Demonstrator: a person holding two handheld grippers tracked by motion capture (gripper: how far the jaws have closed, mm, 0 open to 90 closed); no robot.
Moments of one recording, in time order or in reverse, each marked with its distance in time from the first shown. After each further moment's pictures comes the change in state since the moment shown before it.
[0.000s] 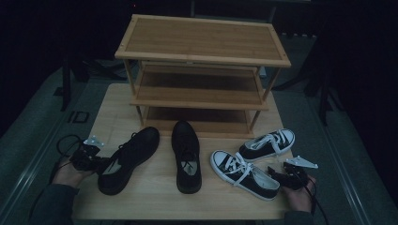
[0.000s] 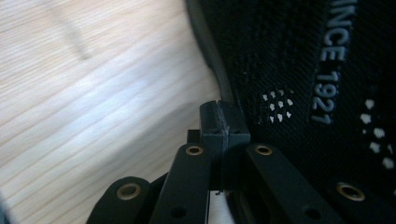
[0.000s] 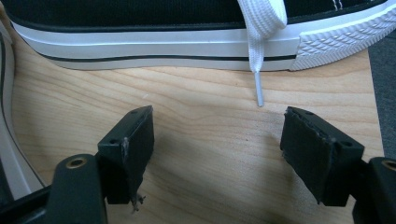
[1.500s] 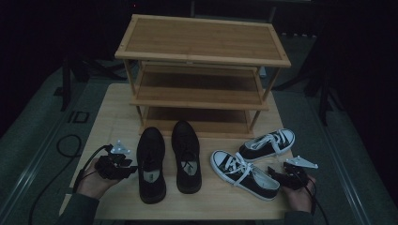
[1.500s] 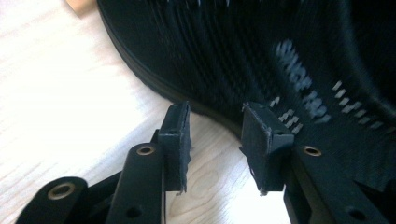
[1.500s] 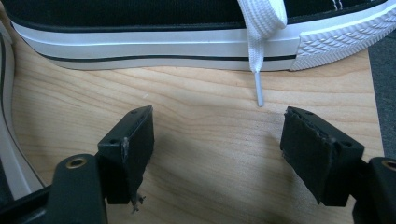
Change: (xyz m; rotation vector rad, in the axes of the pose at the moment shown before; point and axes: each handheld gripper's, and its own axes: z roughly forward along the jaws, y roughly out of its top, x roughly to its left) left arm -0.094 0.037 -0.006 -0.063 0.024 0.066; right arm 0.000 0.000 0.000 0.000 0.000 0.000
